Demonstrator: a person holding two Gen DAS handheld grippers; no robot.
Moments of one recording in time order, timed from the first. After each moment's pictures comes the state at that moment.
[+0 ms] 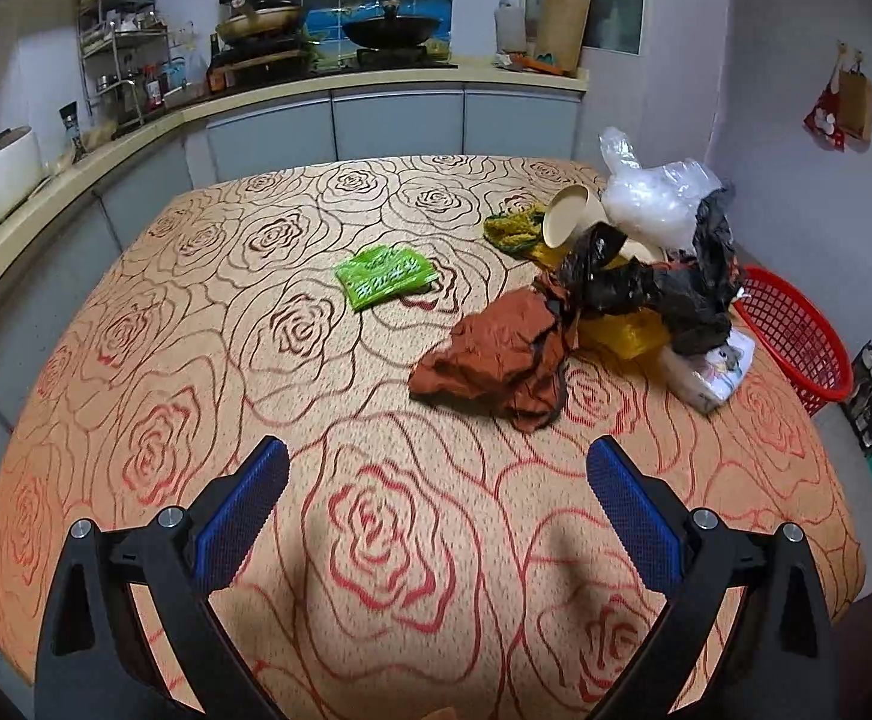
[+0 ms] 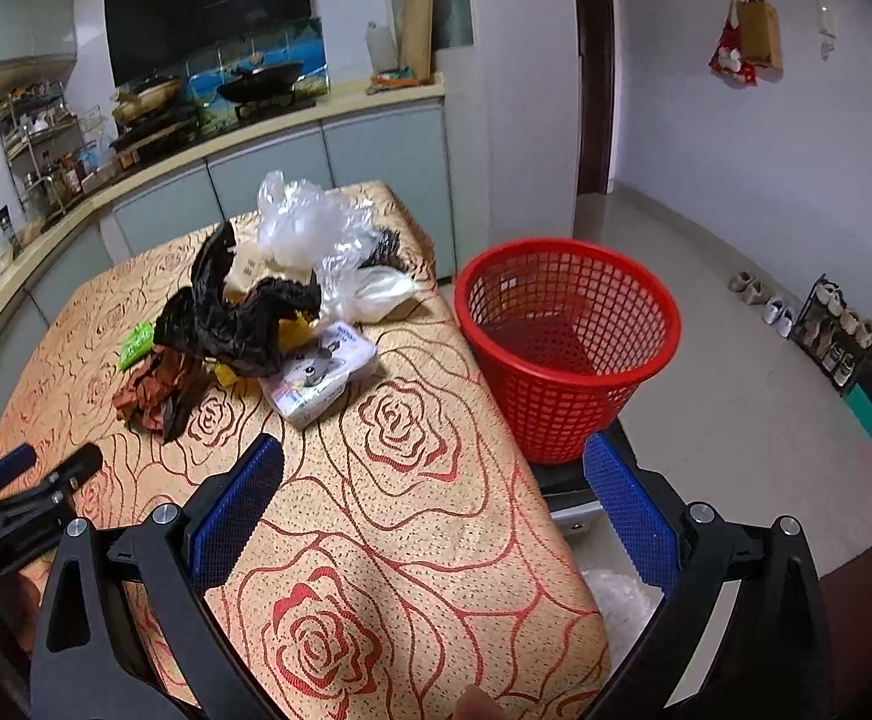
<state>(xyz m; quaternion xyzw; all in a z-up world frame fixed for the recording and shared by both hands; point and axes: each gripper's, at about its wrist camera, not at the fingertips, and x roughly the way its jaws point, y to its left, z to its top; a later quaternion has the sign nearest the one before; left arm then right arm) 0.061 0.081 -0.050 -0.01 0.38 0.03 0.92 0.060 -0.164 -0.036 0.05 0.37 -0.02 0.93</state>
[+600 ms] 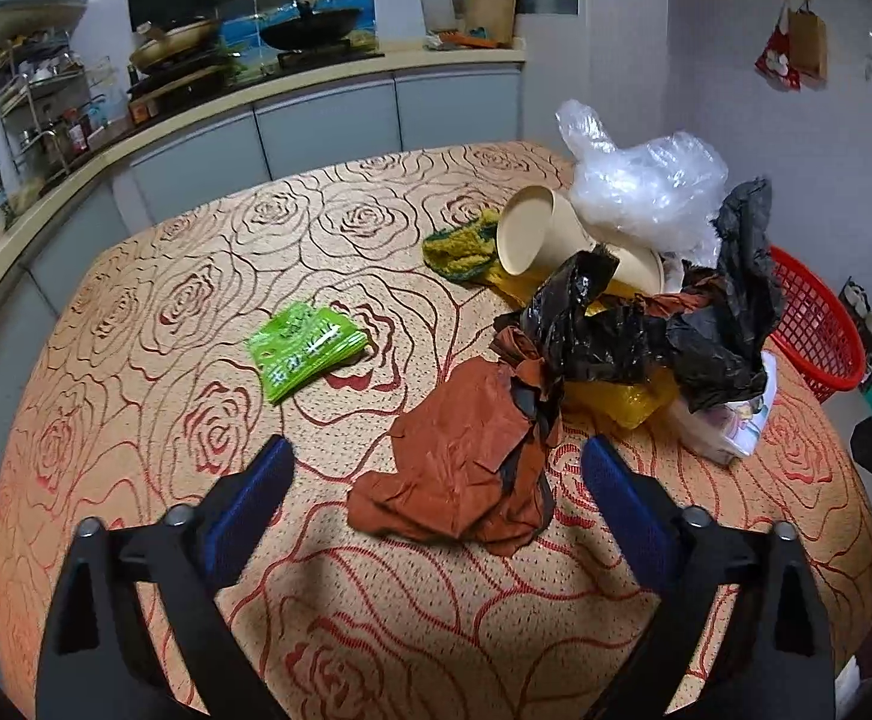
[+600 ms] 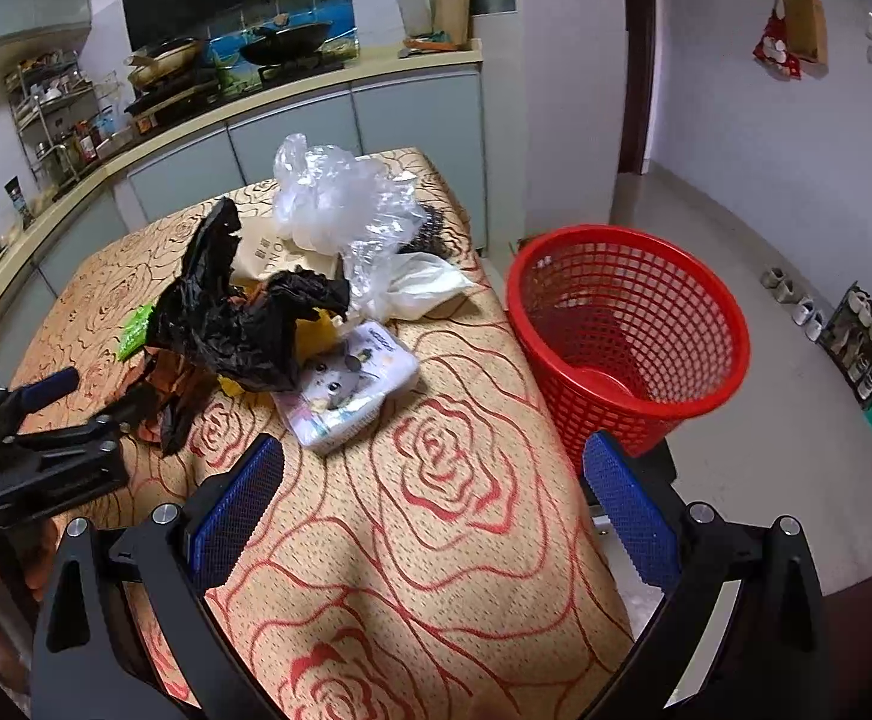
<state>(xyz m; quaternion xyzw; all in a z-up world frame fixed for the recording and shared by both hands) 0.138 0.062 -0.062 0.04 0.40 -0.03 0.91 0.111 -0.148 -0.045 0.04 0.40 0.03 0.92</state>
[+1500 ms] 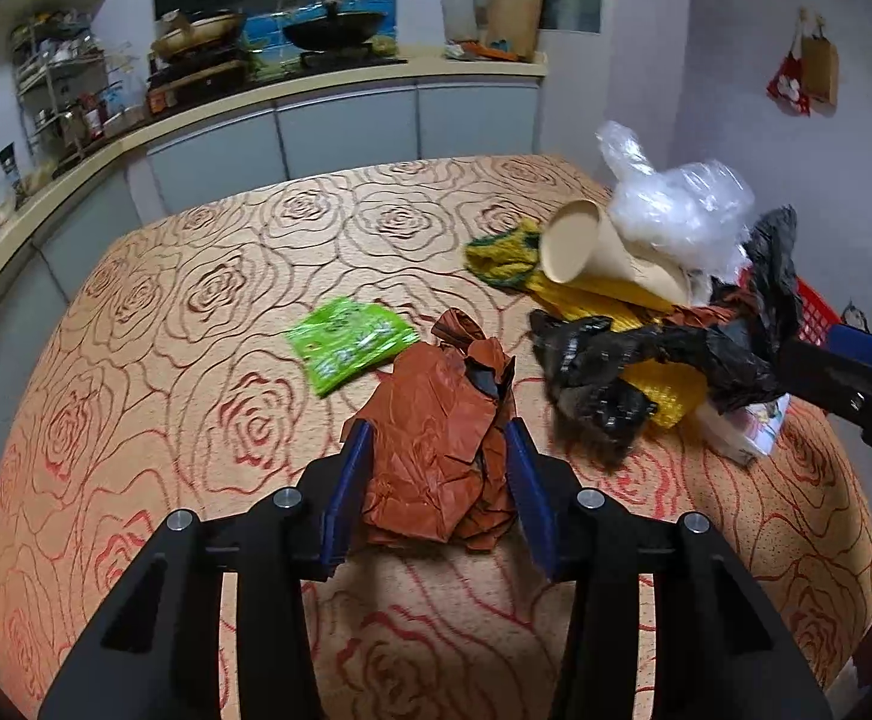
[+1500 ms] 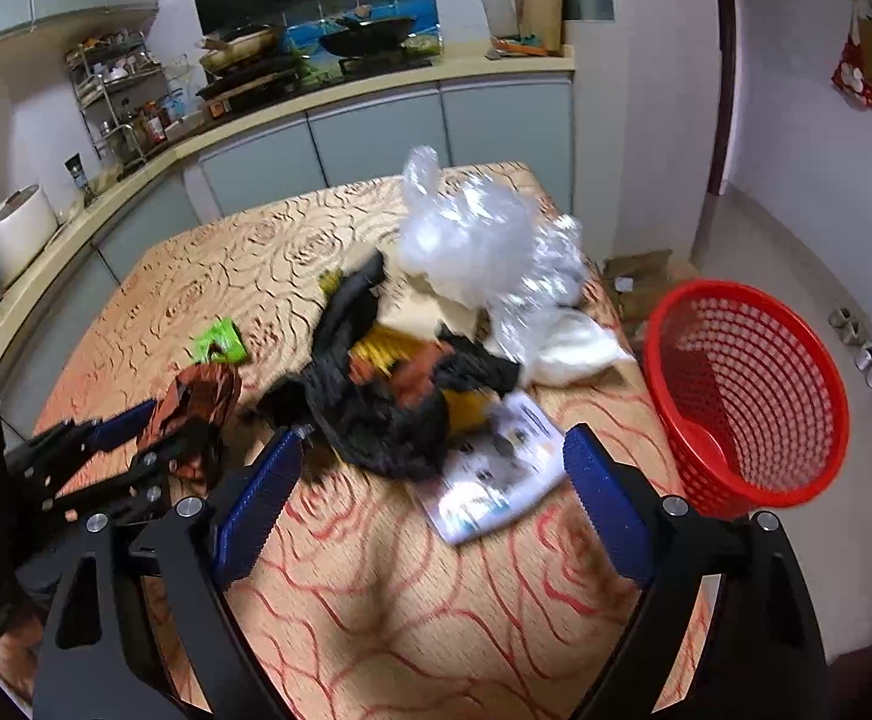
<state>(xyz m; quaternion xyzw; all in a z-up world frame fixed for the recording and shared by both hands) 0.129 0.094 -0.058 0.01 0.39 -0.02 0.92 0.158 -0.086 -0.033 0.02 0.39 0.11 0.91</state>
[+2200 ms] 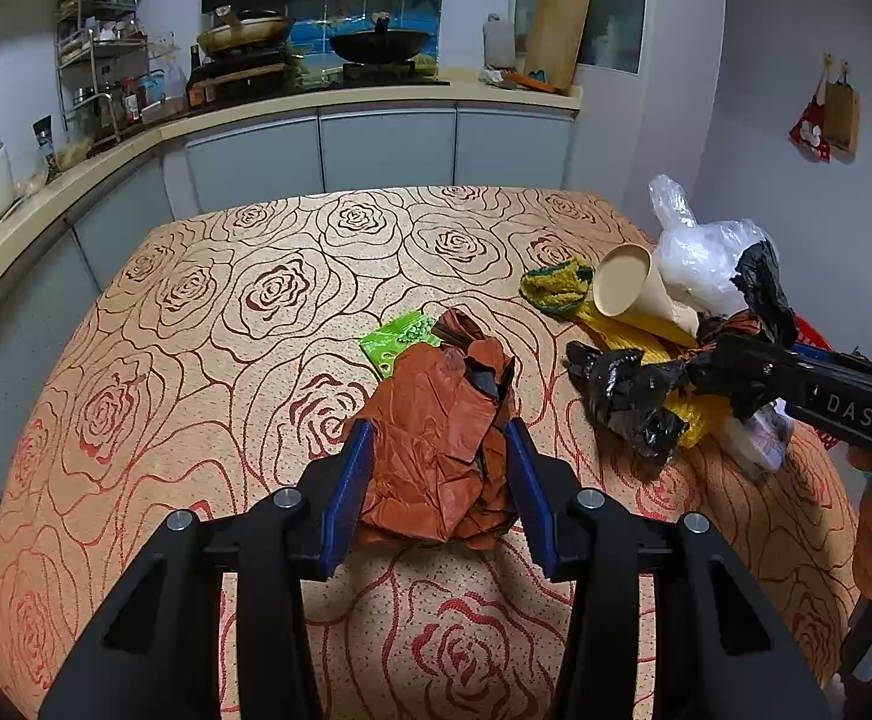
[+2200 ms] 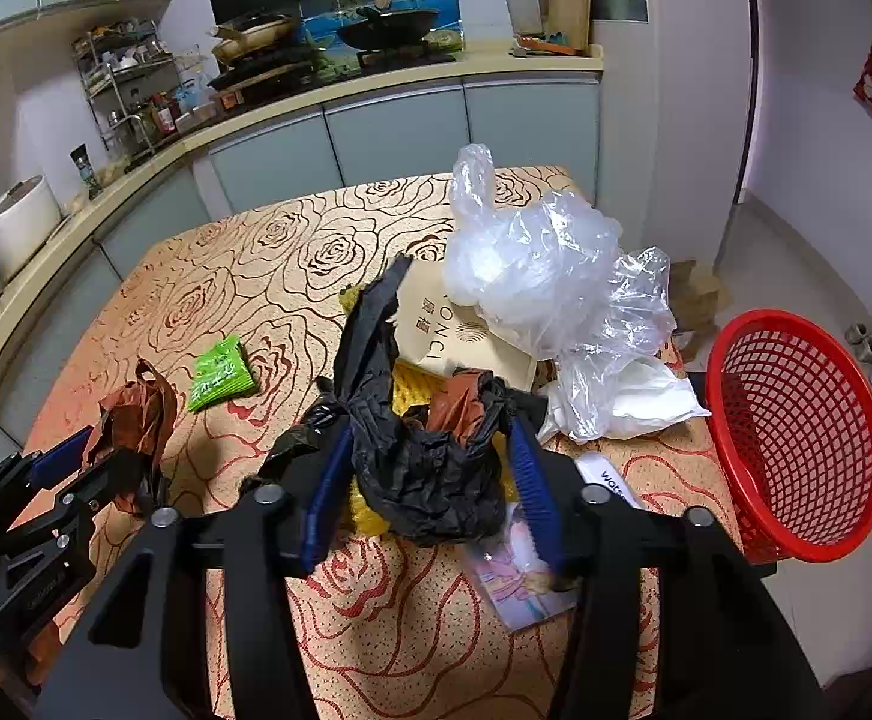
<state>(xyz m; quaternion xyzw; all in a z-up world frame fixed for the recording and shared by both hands) 0.114 0.128 -0.044 -0.02 0.36 0.00 0.93 0.191 -0.068 -0.045 0.02 0.39 0.13 0.91</state>
